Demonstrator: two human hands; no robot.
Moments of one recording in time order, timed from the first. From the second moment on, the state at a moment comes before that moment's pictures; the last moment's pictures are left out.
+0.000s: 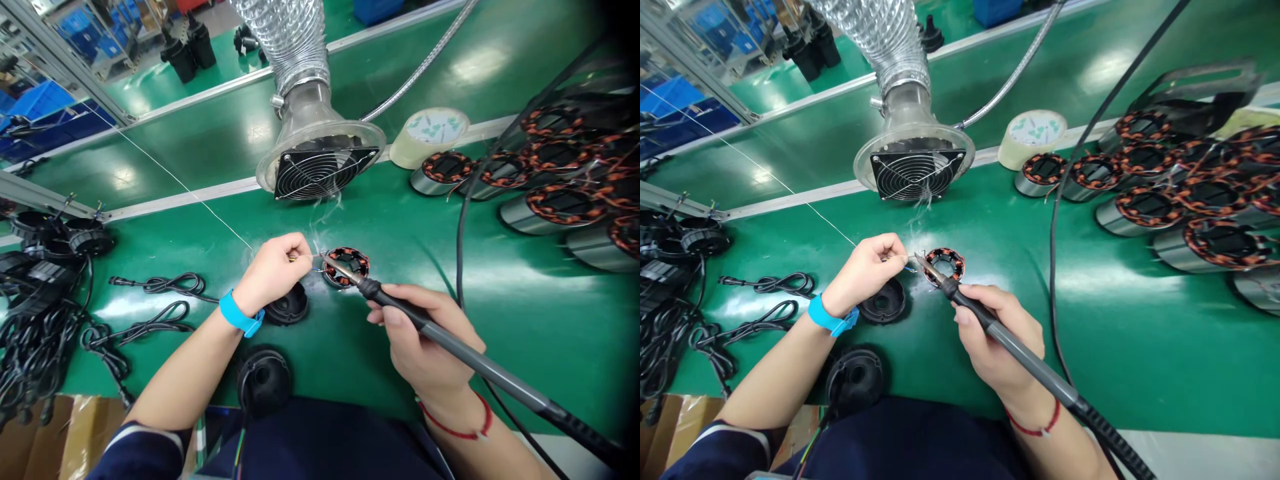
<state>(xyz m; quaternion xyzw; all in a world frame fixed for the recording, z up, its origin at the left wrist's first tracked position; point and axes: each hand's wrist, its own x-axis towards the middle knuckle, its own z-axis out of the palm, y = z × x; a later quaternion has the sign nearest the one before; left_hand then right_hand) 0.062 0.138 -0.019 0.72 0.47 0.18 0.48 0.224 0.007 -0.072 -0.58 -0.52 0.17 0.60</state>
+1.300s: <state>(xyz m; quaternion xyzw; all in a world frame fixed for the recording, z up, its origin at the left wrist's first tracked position) 0.062 0.141 -0.023 0.69 0.46 0.19 0.52 0.218 0.026 -0.027 -0.62 -0.55 0.21 0.52</state>
